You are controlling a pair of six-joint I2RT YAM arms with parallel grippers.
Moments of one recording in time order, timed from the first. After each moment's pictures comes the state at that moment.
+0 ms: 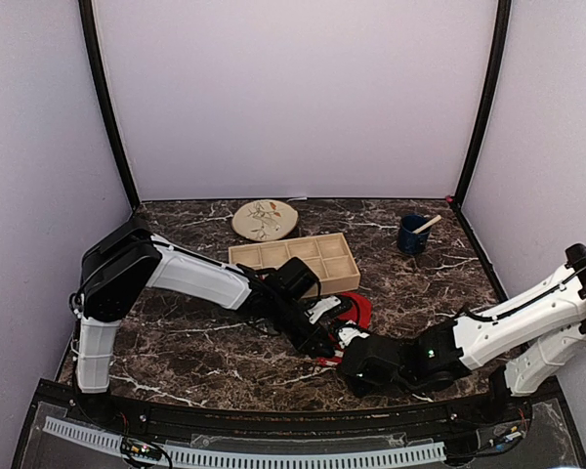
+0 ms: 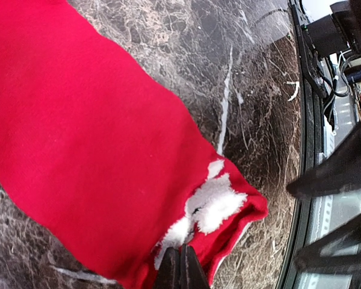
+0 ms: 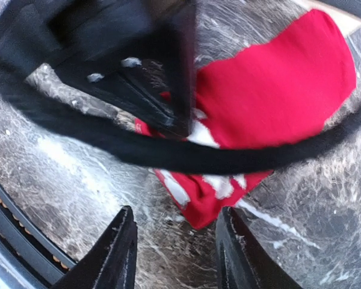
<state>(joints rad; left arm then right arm) -1.01 2.12 1.32 -0.19 0.59 -0.14 1.43 1.42 0.66 -0.26 0.50 0.64</state>
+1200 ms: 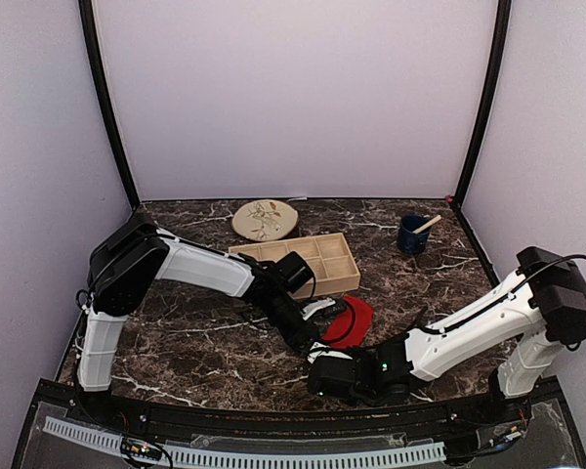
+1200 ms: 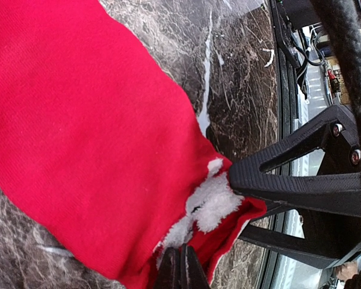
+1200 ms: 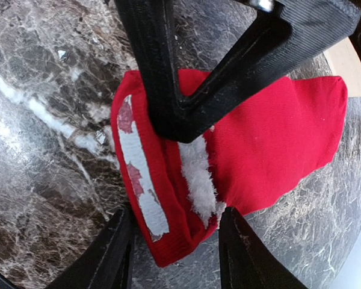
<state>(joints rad) -0.94 2.18 1.41 -0.41 0.79 0.00 1.48 1.71 0.86 -0.40 0.62 0.33</state>
